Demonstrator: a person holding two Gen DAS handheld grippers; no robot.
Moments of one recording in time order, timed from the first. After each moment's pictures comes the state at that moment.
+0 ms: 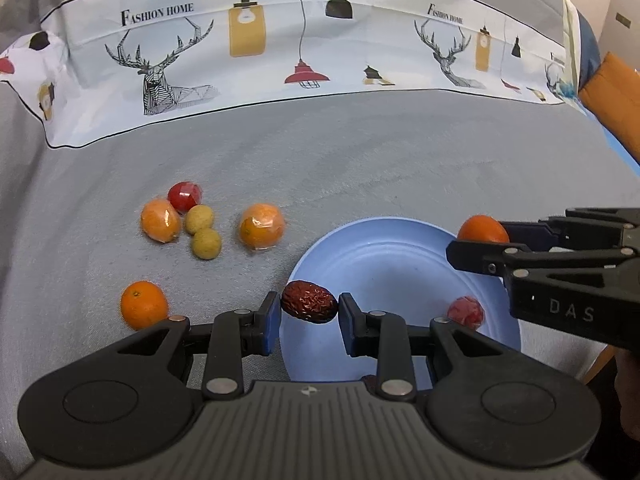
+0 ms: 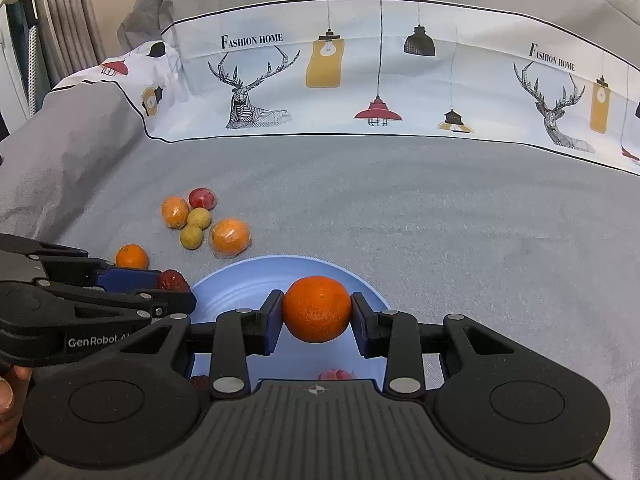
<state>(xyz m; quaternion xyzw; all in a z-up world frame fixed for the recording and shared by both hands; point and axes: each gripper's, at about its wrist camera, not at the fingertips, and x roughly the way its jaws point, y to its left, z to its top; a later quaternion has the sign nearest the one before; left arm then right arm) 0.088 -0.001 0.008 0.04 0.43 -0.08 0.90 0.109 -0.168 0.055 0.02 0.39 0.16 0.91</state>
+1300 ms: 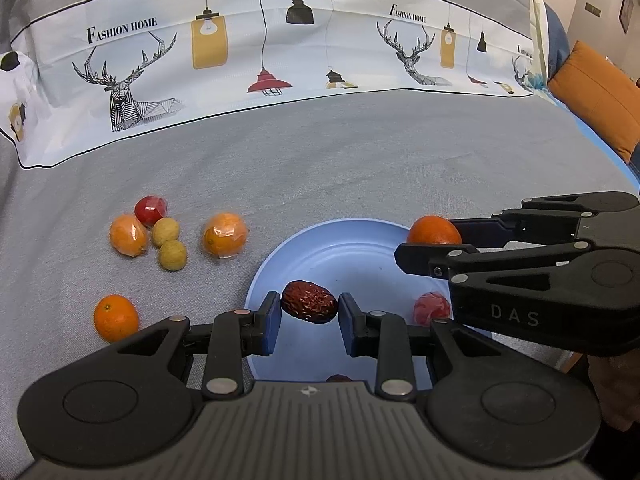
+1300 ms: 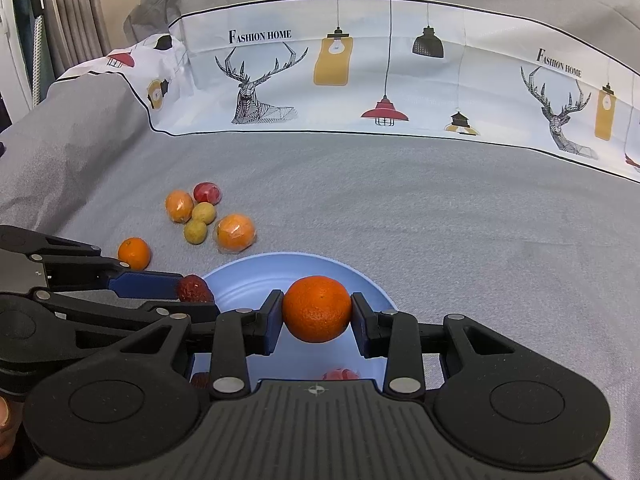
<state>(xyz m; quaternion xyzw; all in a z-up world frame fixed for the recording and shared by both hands) 0.083 -0.013 0.009 0.05 0.42 -0.13 0.90 0.107 -0.160 0.054 0.00 0.39 0.17 0.90</state>
